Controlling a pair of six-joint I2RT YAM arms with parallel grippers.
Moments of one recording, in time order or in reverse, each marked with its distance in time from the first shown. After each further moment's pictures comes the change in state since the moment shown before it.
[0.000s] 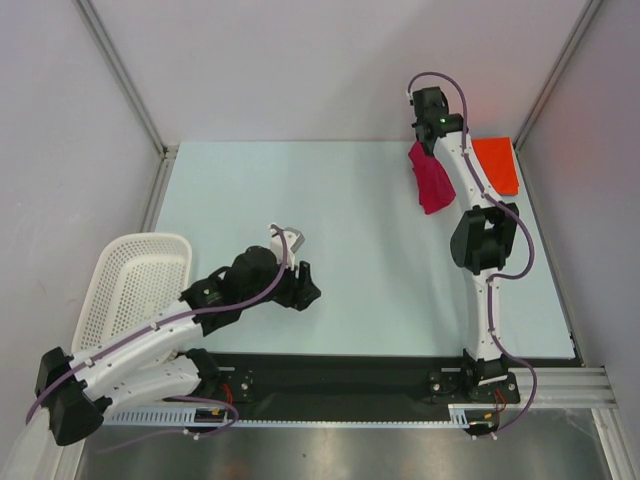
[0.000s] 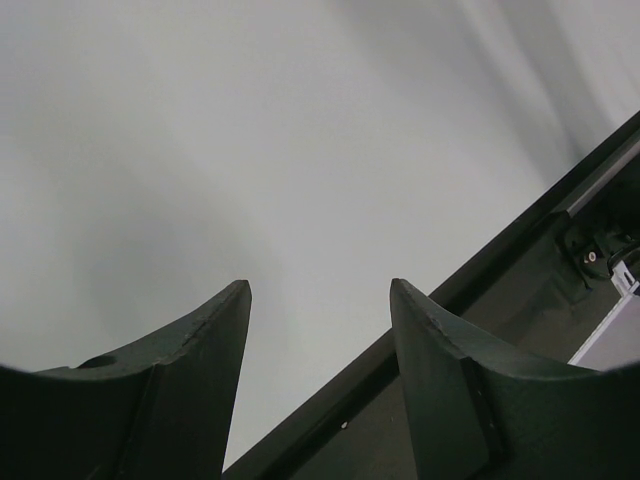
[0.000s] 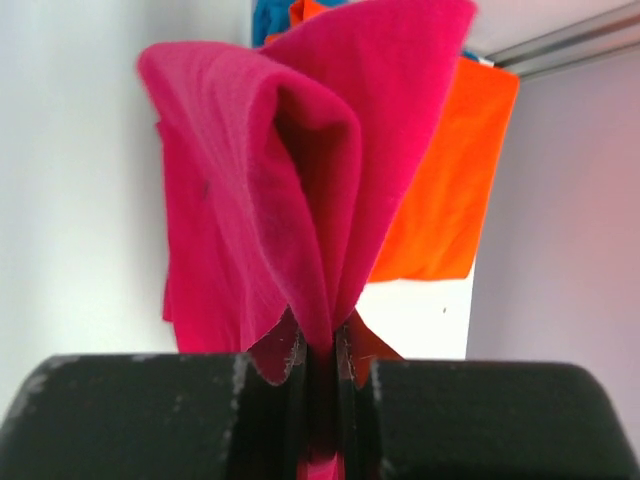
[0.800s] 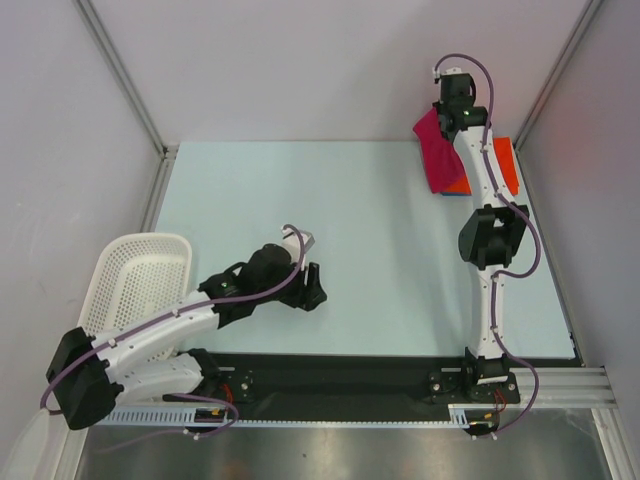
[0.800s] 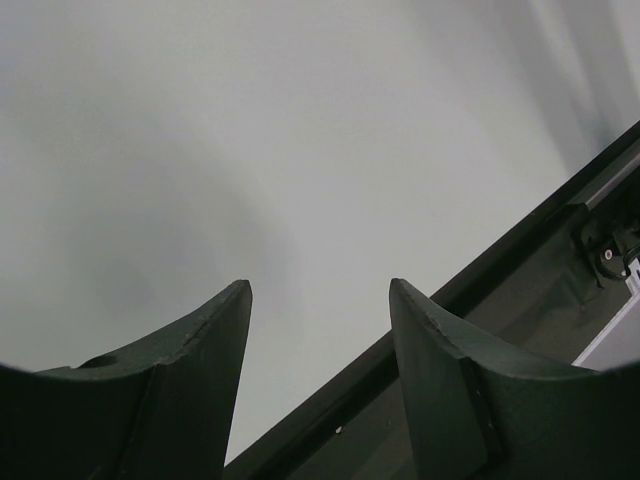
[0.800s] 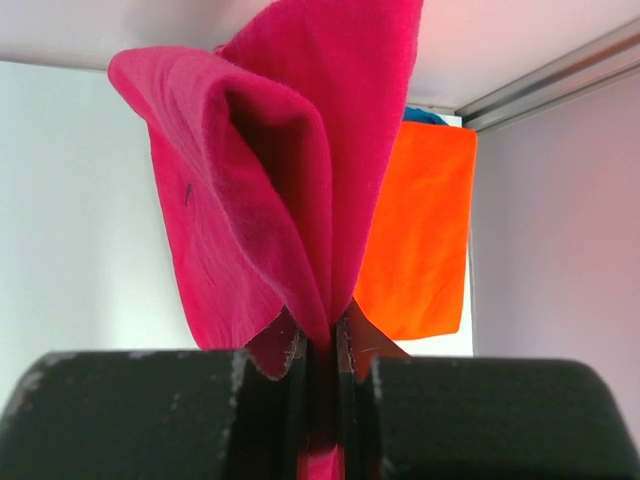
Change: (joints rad) left arm 0.000 0.126 0.000 0.039 0.029 -0.040; right arm -0.098 0.053 0.139 0.098 -0.109 0.010
